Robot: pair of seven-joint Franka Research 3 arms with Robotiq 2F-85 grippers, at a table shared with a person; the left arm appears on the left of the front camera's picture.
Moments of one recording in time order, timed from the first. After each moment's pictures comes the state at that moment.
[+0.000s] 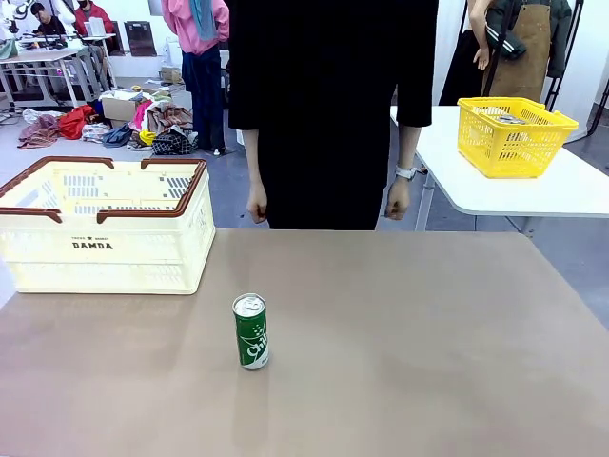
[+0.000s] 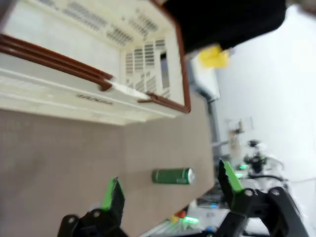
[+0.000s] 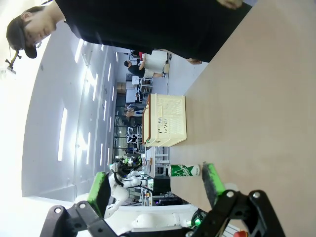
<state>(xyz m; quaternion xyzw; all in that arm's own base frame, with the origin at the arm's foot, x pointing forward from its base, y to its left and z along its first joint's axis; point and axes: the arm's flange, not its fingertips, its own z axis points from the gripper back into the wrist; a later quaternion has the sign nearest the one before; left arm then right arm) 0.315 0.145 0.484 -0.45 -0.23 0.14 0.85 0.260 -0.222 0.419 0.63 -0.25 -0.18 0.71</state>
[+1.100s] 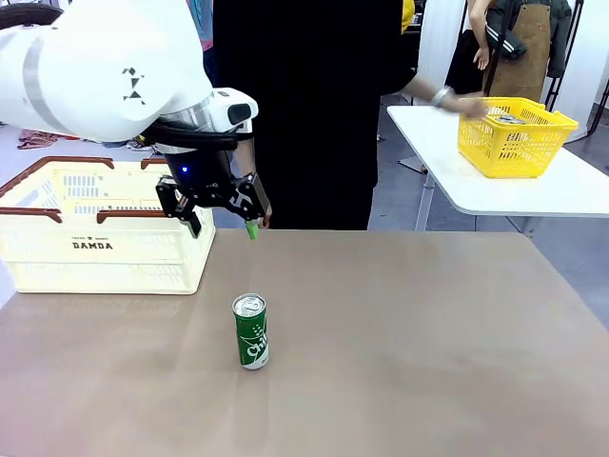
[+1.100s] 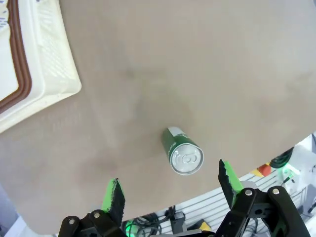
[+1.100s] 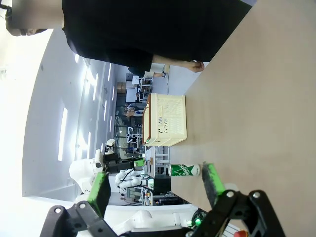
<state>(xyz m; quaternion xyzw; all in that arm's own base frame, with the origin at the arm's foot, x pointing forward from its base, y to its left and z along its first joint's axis) 0.355 -0.270 0.531 -0.07 -0.10 -0.10 0.99 0.260 -0.222 0.419 0.63 -0.25 -0.18 0.71</state>
